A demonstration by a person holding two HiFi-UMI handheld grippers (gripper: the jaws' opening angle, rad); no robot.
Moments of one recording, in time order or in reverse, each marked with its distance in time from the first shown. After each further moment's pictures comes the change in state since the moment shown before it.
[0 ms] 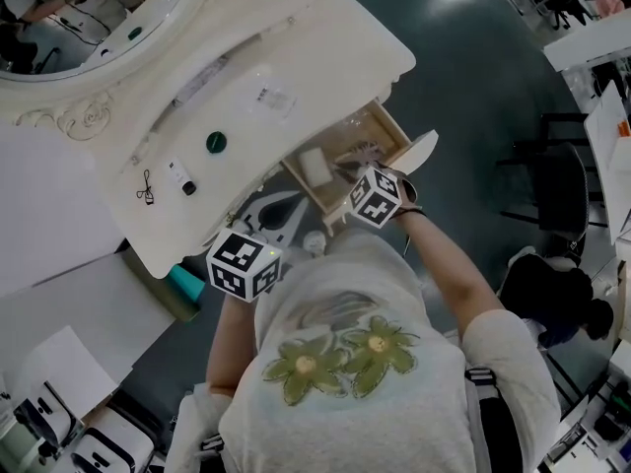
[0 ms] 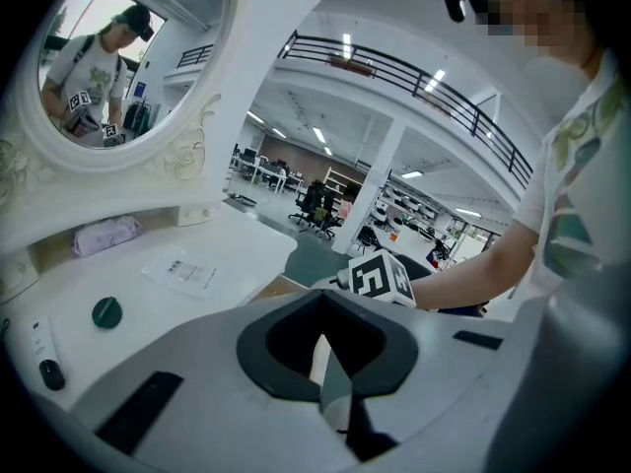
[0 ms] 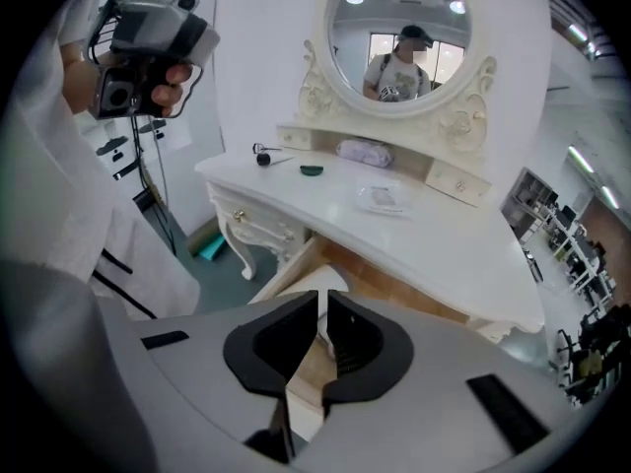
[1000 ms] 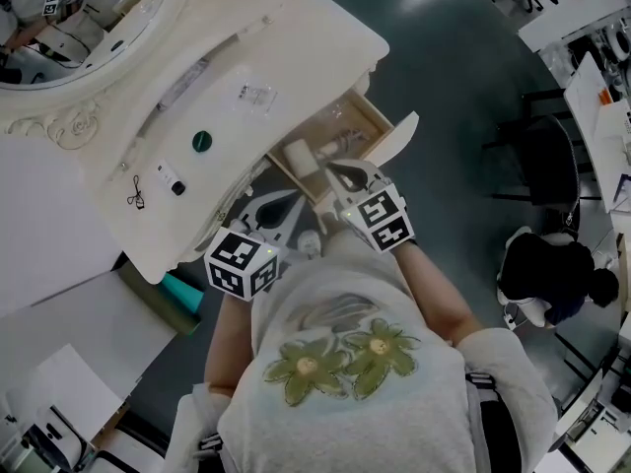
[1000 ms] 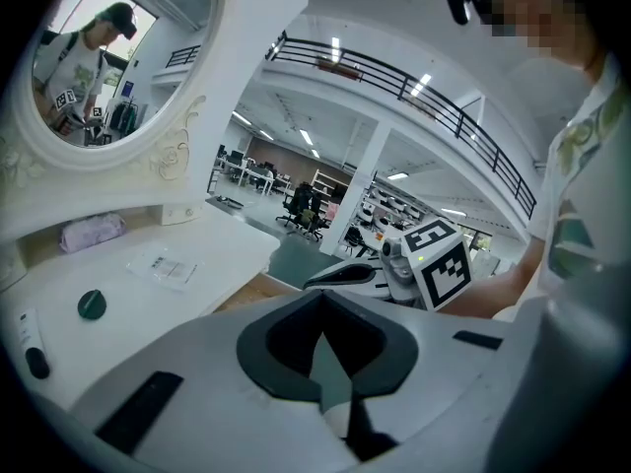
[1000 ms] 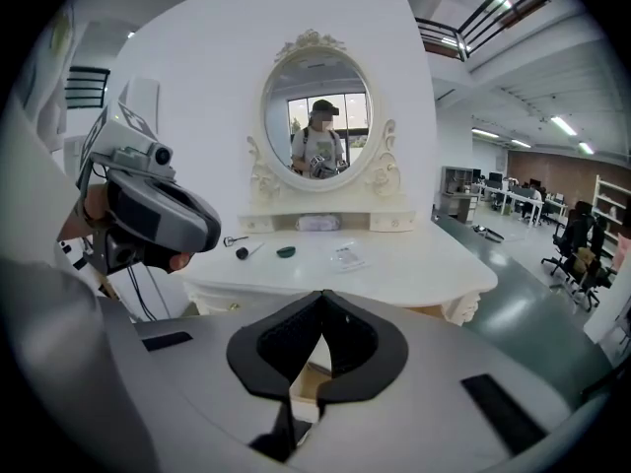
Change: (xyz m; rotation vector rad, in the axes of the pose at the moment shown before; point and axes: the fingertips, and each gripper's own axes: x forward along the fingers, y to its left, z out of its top) left arm -0.008 -0.033 -0.016 0.036 -0.018 -0.071; right arm -0.108 0.022 0.053 0.393 -0.370 -0.234
